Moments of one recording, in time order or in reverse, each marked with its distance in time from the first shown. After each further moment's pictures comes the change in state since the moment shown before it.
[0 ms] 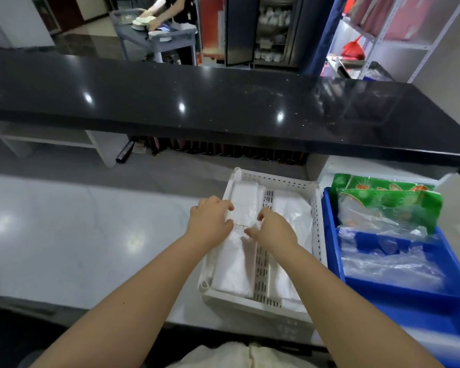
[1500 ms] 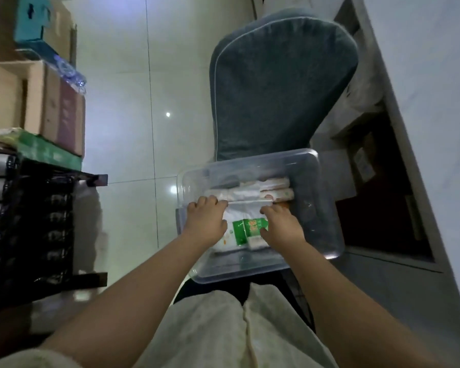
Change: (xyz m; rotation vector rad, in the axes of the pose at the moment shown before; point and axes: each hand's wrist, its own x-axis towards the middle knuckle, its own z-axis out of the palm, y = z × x) left_hand -0.606 -0.264 0.097 -0.160 -0.003 -1.254; right_hand -0.344 -0.174 0.421 -0.845 -0.891 -1.218
